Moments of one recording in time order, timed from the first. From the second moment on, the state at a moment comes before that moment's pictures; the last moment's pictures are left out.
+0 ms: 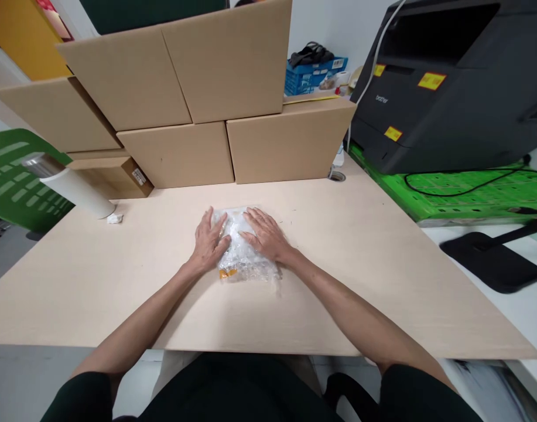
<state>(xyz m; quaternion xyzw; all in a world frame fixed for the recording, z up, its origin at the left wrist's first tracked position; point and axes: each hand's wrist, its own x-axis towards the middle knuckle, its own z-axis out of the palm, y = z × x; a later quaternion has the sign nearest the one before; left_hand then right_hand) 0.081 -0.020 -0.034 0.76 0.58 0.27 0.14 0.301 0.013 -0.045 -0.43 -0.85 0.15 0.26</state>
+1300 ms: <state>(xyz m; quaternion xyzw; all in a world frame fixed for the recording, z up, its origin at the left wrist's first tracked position) 0.061 -0.008 -0.007 0.90 0.42 -0.03 0.06 0.328 0.007 -0.026 -0.32 -0.93 0.13 0.10</state>
